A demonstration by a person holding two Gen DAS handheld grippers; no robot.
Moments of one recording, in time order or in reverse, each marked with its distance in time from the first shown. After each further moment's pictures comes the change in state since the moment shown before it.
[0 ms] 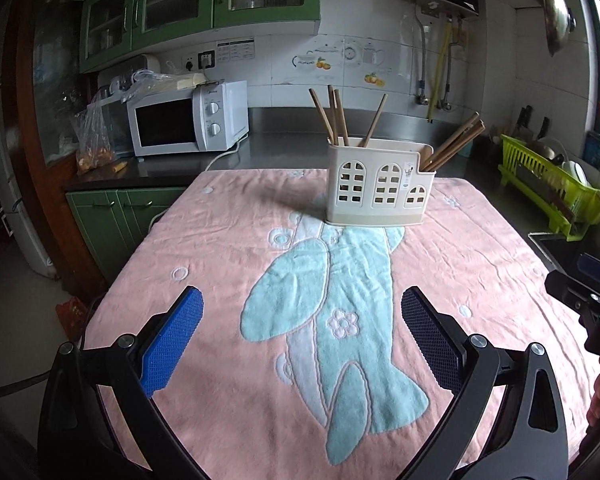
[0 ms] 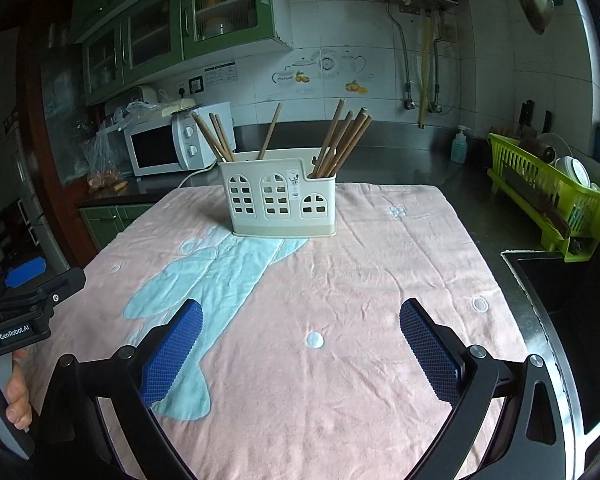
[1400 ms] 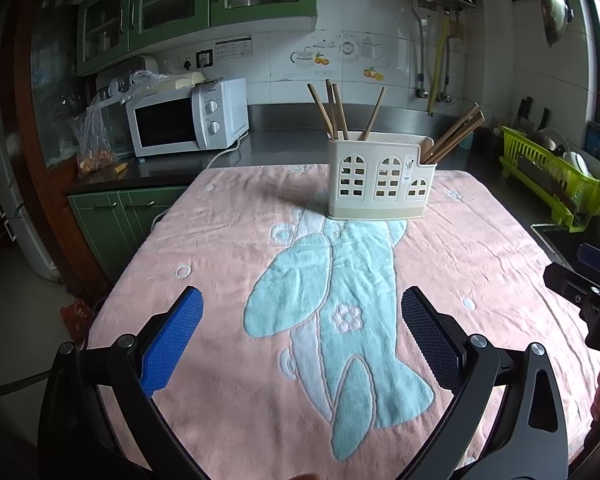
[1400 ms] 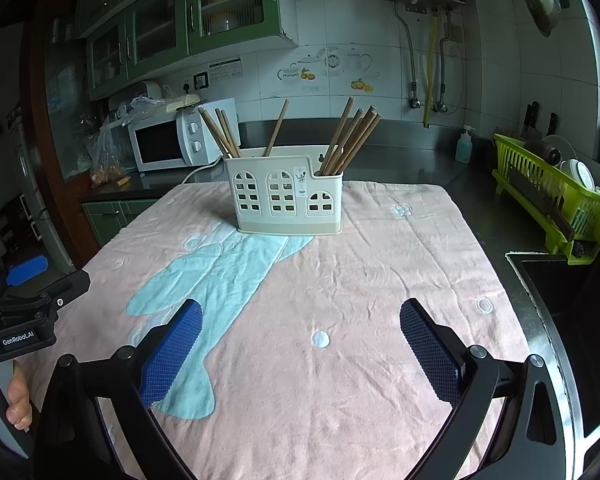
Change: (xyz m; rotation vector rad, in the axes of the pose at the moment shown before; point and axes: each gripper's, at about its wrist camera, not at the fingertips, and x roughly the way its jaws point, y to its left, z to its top) left arm 0.002 -0.004 0.001 0.023 0.017 0.013; right arm 0.001 0.006 0.000 -0.013 0.009 0.010
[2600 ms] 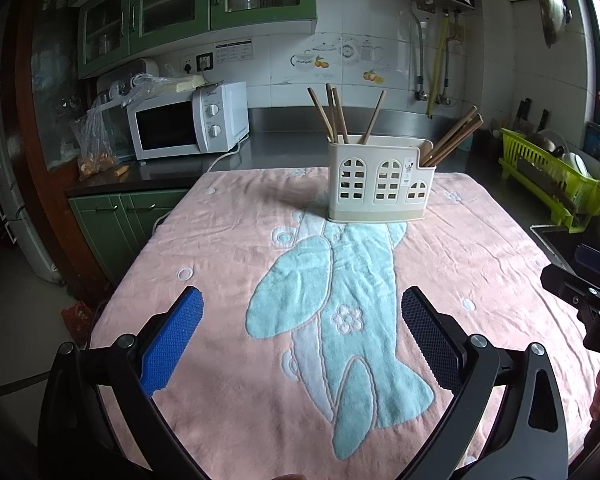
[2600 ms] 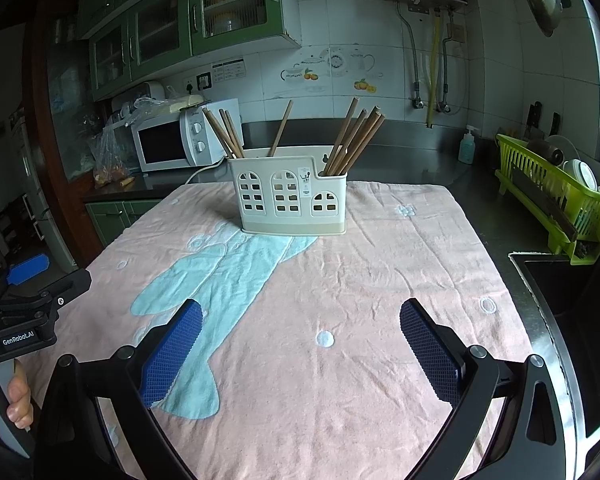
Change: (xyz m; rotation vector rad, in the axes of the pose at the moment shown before) left arm -0.004 0.001 -0.001 0.006 -0.012 0.002; right arm -0.001 0.004 0.001 0.001 0.001 0.010
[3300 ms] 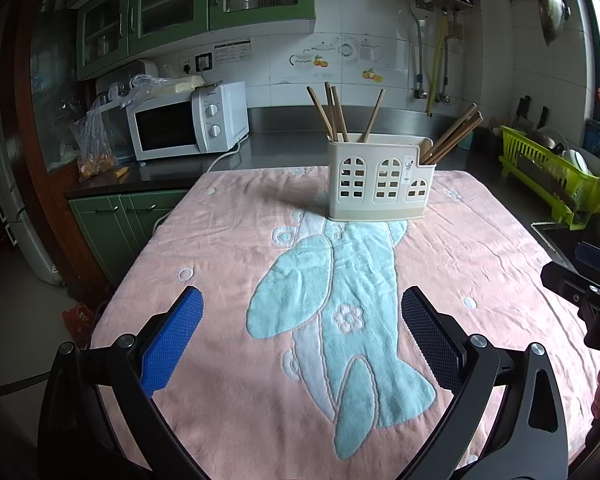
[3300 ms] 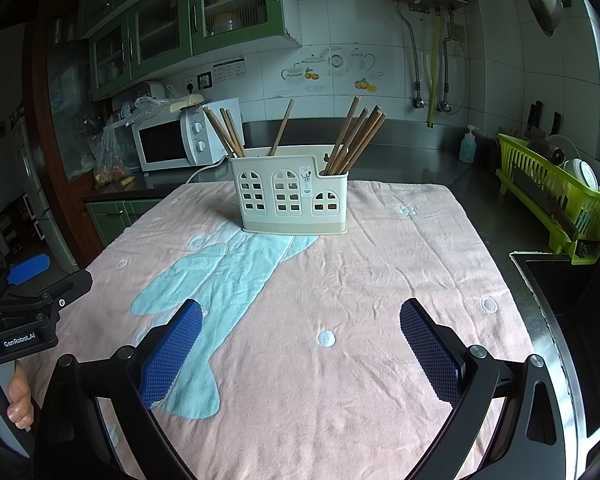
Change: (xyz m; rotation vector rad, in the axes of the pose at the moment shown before) left arm 0.000 0.000 -0.002 0.006 0.001 0.001; right arm 0.000 0.000 -0.001 -0.001 0.001 0.001
